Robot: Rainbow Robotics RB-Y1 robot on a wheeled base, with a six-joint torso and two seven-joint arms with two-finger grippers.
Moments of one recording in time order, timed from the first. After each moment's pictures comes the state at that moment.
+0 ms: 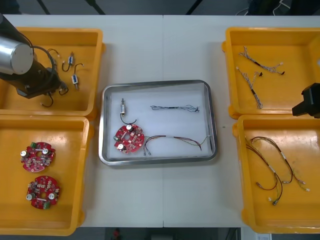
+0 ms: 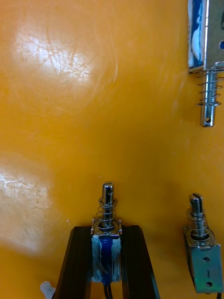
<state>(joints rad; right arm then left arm) -0.41 -0.87 -0.18 -1.99 -0.99 1.92 1.10 -0.89 0.89 -0.60 -1.06 0.91 1.14 -0.84</state>
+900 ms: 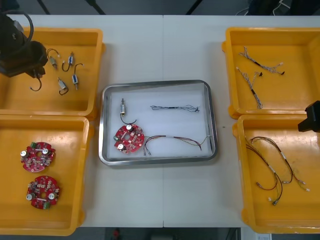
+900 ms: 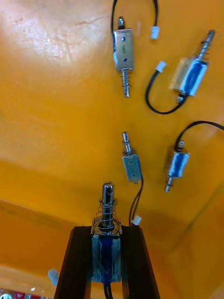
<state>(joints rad) -0.31 -0.87 -0.18 -2.00 -0.94 1.92 1.10 -1.03 1.05 -0.60 -1.20 1.17 1.42 -0.87</state>
